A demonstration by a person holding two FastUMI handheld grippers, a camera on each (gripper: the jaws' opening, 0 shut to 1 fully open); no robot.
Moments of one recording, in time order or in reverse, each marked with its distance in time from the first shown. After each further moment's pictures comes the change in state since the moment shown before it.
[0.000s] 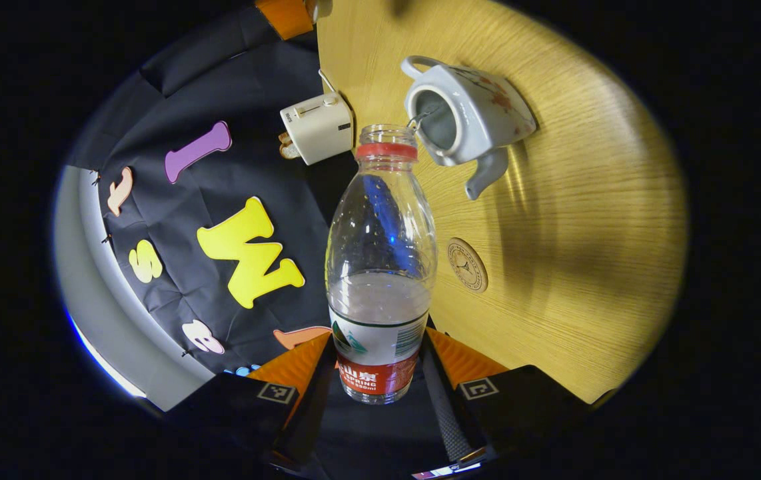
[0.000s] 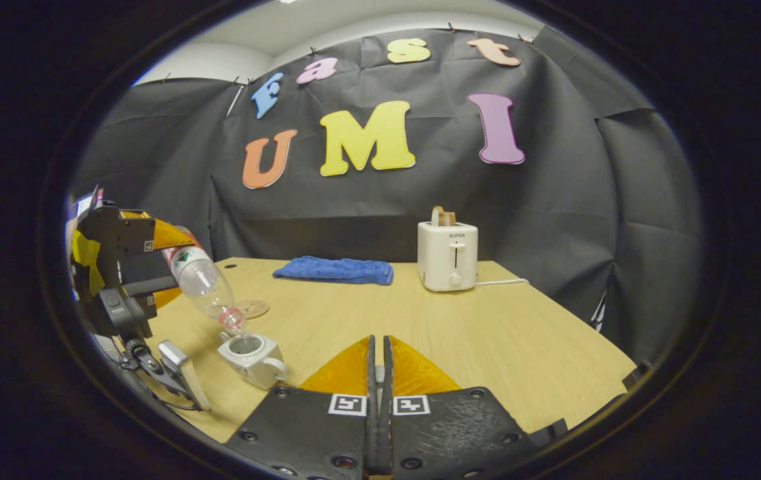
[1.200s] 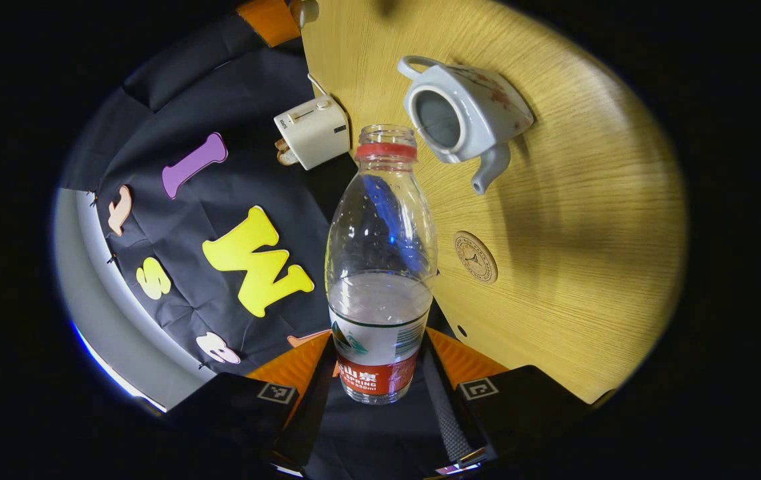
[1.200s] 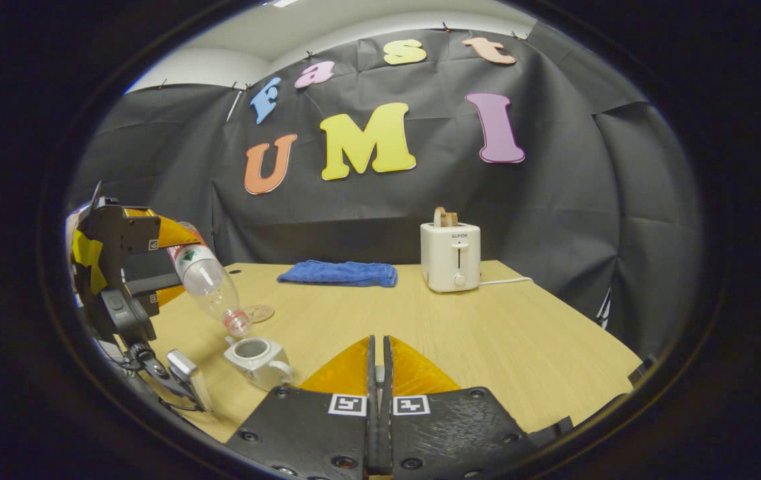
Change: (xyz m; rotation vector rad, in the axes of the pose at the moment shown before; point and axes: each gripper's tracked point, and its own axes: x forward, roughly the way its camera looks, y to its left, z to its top) left arm 0.007 0.012 -0.003 0.060 0.006 0.015; right arm -0.001 0.003 0.002 0.022 -0.009 0.022
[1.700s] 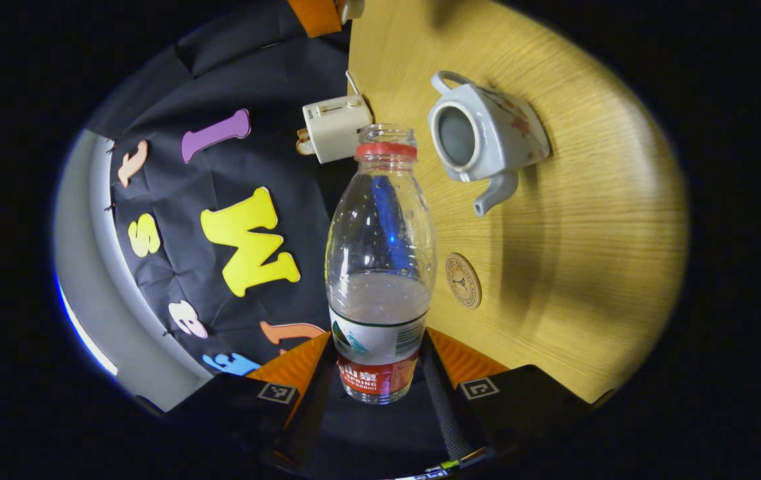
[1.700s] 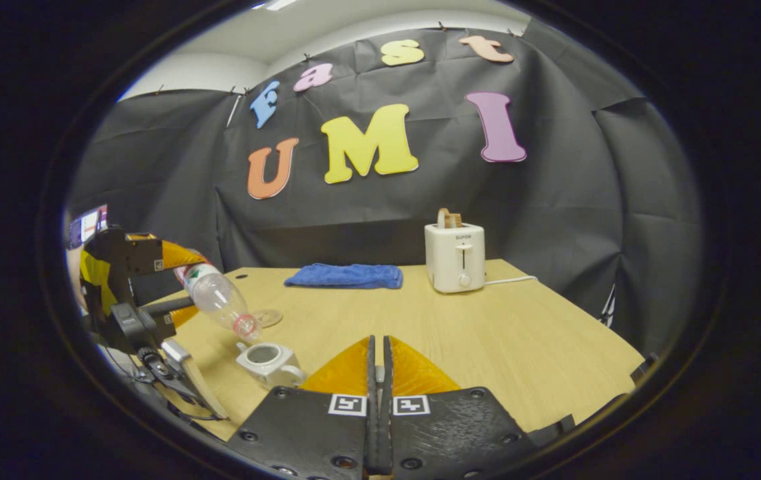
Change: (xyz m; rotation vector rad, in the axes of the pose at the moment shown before) left arm 0.003 -0.033 0.010 -0.269 -0.058 -0.045; right arm -0.007 0.009 0.008 0.028 0.003 0.028
